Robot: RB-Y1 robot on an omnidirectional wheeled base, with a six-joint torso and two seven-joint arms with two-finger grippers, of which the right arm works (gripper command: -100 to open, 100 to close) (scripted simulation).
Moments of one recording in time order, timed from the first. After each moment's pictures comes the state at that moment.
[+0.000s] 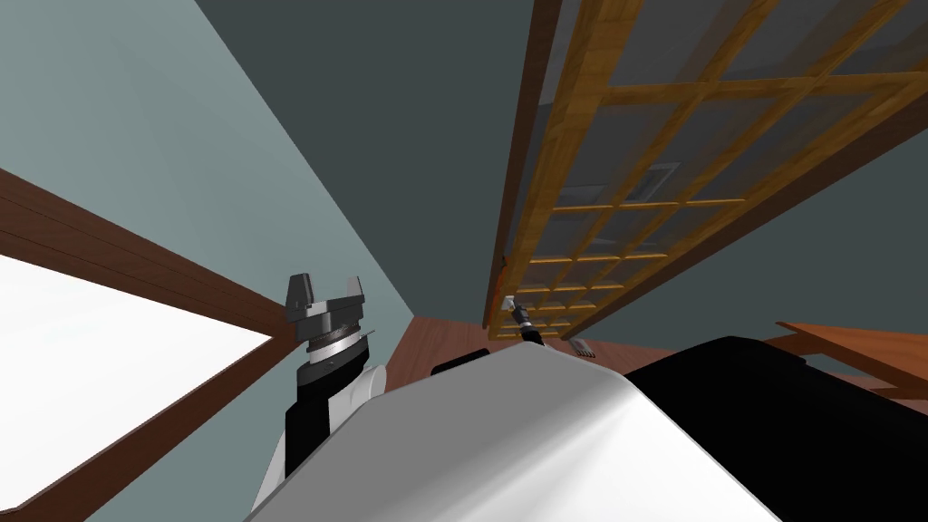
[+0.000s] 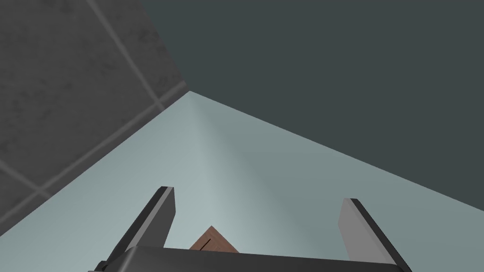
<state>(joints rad) 0.07 -0.31 -0.02 -0.66 -0.25 -0.95 -0.30</state>
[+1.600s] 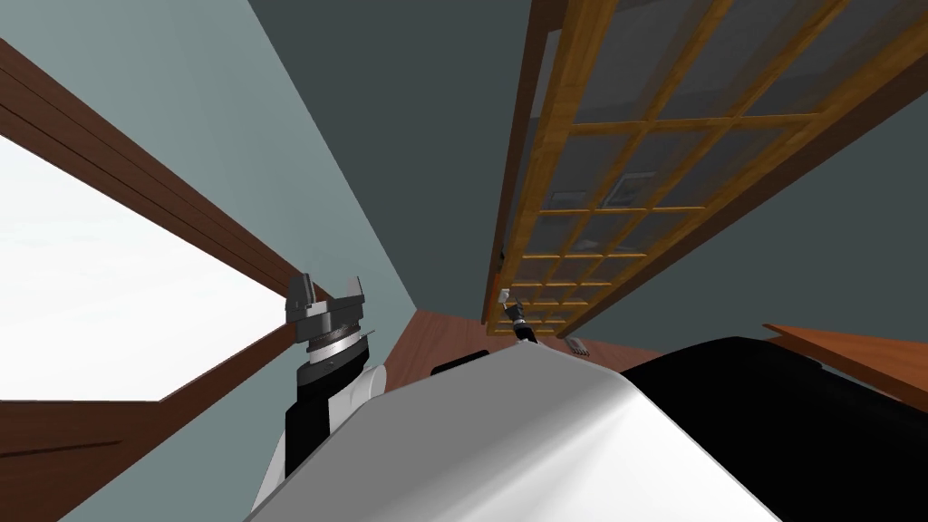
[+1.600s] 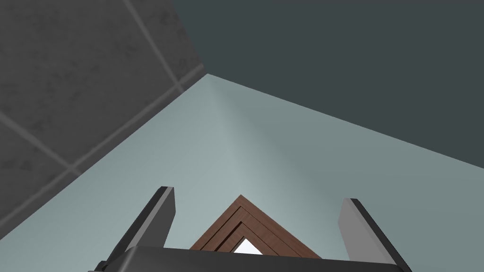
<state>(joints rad) 0.02 -0.28 0.07 -0.65 -0.40 -0.93 -0.71</state>
